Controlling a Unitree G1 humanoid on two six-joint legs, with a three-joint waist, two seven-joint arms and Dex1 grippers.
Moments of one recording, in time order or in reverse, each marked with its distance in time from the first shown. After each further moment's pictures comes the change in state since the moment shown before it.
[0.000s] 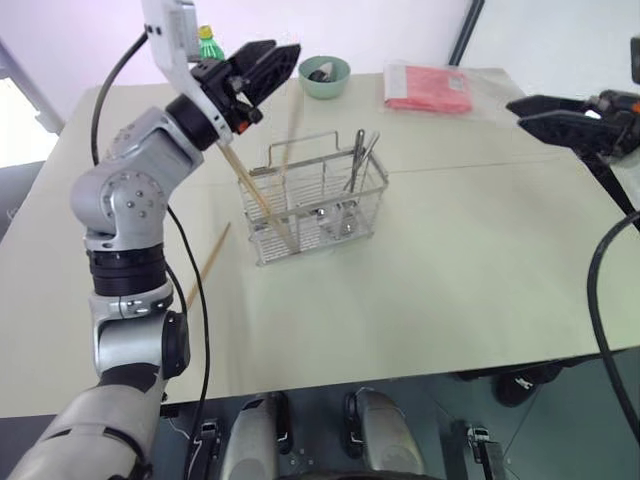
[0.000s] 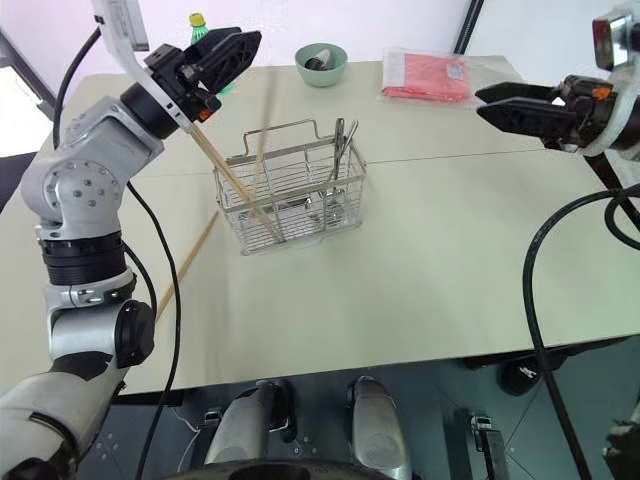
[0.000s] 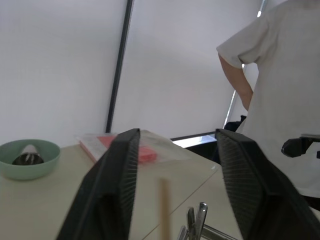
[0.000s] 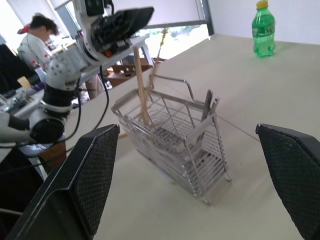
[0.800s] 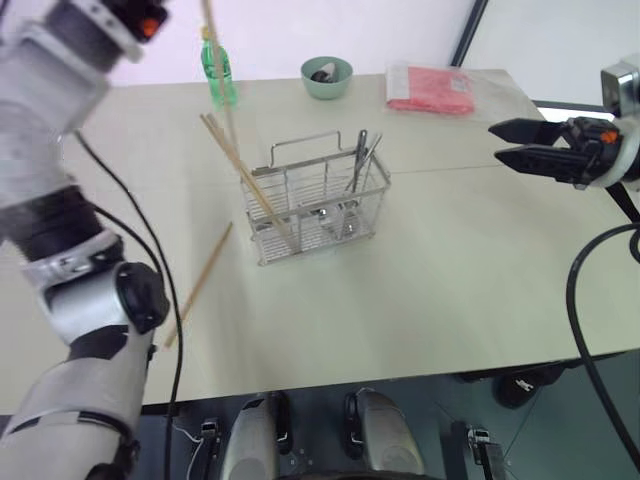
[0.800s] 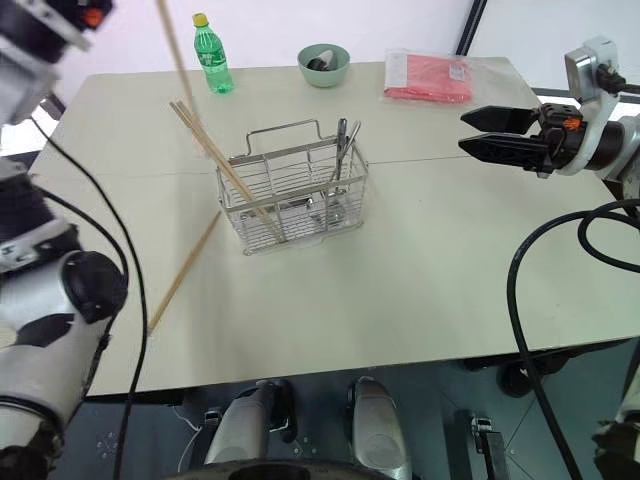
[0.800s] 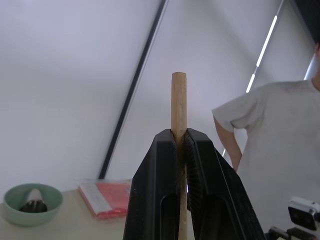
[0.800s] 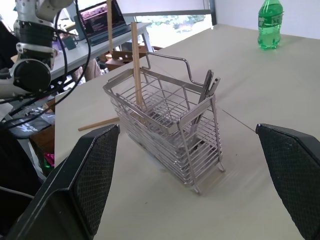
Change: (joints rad) left arm -0.222 0.067 0.210 0.115 -0.129 0.166 0.062; right arm 0.136 0.043 -0.016 0.000 0.003 -0.207 0.000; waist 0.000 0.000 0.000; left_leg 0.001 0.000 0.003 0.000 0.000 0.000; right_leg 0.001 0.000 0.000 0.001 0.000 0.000
